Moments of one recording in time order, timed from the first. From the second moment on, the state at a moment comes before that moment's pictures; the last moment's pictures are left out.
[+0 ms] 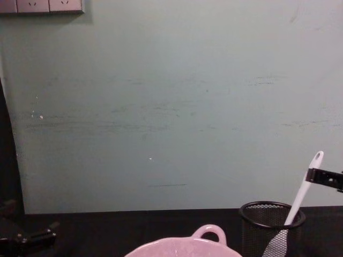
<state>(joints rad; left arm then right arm) -0.20 0.60 0.45 -1.41 -0.25 -0.12 0.03 0.08 0.26 -0.11 -1.67 0.57 0.28 0.00</state>
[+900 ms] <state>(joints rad) -0.20 0.60 0.45 -1.41 -0.25 -0.12 0.03 0.04 0.41 -0.05 -1.64 0.37 0.16 0.11</state>
